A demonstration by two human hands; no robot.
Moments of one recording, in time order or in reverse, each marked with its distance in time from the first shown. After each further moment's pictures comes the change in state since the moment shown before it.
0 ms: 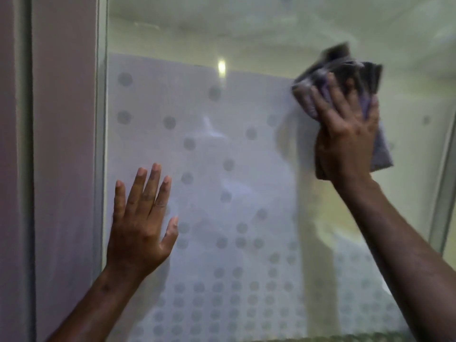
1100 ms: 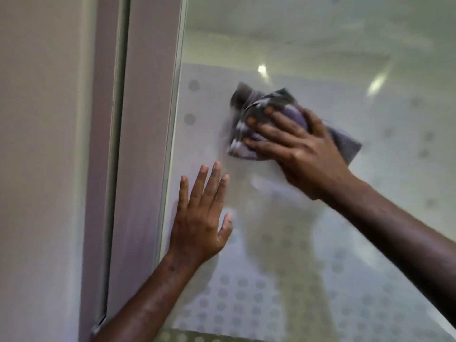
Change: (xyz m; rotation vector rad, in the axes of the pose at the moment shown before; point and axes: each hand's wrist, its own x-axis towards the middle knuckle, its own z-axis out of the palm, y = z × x) left_hand 0.001 0.003 -0.007 -0.002 -0.082 -0.019; right_hand 0.001 -0.123 0.004 0.121 -0.124 -0.739
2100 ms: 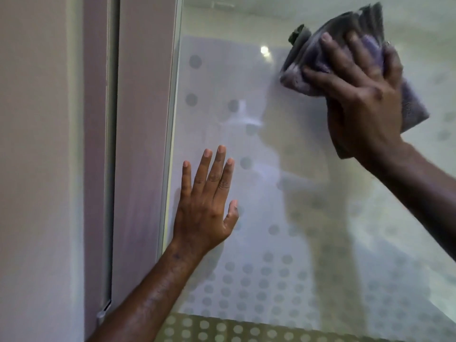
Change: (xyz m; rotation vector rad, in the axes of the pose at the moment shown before) left_hand 0.001 -0.001 0.000 -0.012 -0.010 -0.015; right_hand 0.001 0.047 -0.008 -0.063 0.191 0.303
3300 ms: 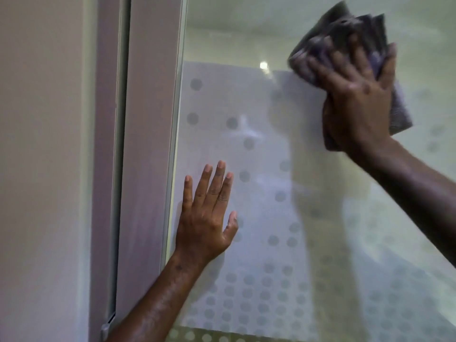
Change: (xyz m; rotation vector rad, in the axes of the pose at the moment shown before) left_hand -0.001 0.001 -0.002 -0.011 -0.008 -0.007; right_hand 0.029 0.006 0.003 -0.054 -0.064 0.250
